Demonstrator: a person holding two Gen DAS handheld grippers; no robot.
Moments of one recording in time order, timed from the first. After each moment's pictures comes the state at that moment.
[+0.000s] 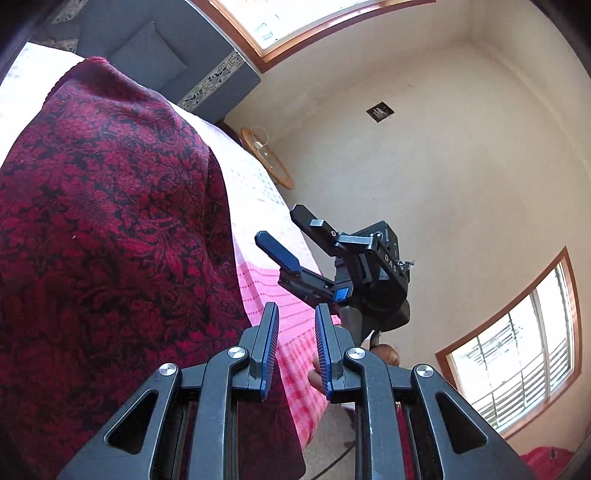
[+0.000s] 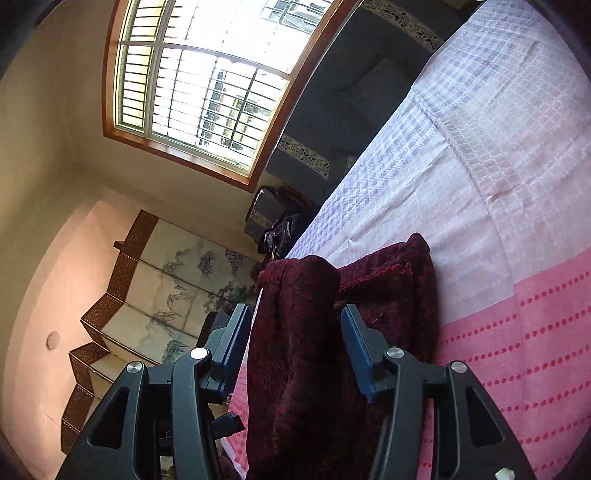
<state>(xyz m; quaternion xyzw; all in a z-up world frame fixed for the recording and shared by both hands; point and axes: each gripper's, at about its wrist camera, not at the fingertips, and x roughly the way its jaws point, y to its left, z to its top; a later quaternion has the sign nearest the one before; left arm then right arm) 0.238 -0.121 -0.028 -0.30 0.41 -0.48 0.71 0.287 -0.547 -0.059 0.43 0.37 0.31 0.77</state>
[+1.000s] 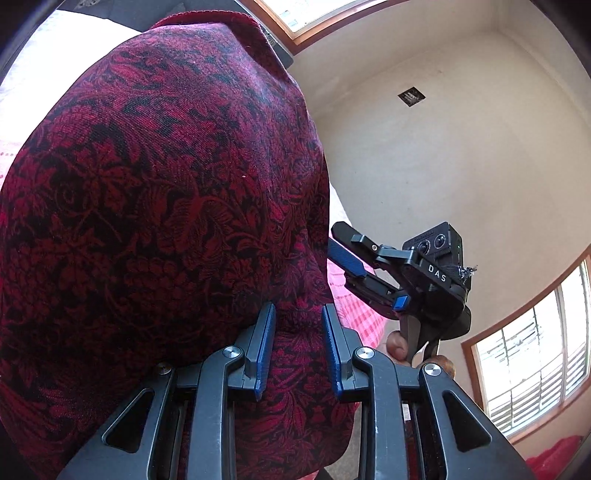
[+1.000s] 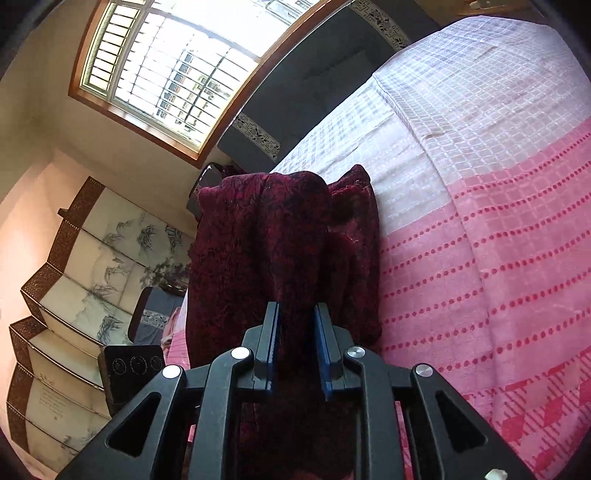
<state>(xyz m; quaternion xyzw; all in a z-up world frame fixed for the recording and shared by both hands) 0.201 -0.114 -0.085 -0.27 0.46 -0.44 0.72 0.215 -0.552 -0.086 0.37 0.40 0.20 0.82</state>
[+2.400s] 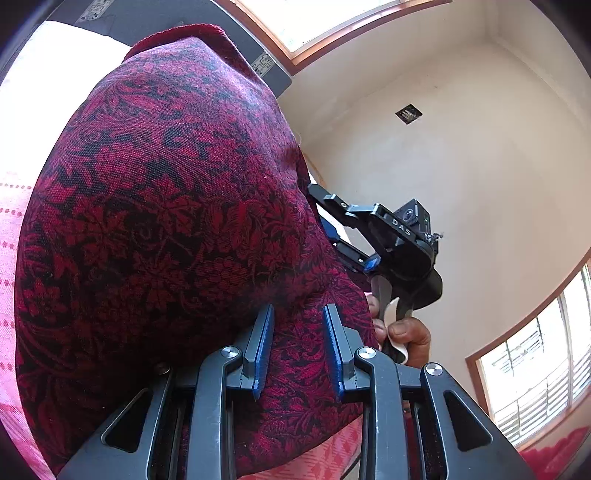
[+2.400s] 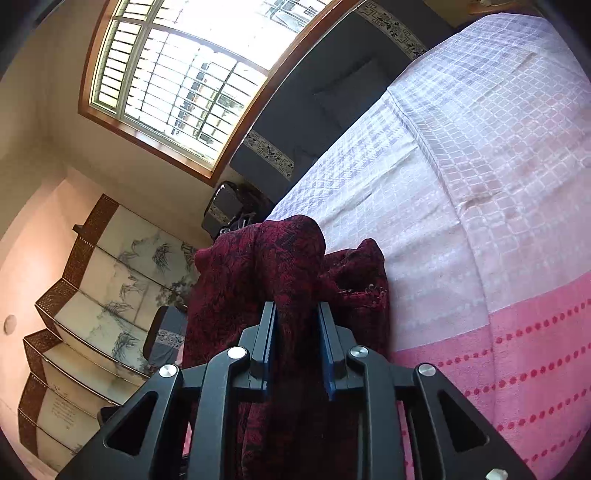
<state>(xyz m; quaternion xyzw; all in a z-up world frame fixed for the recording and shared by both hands) 0.188 -0.123 -0.086 -0.28 0.42 -0.43 0.75 0.291 -0.556 -0.090 0.39 0.36 0.23 0.81</state>
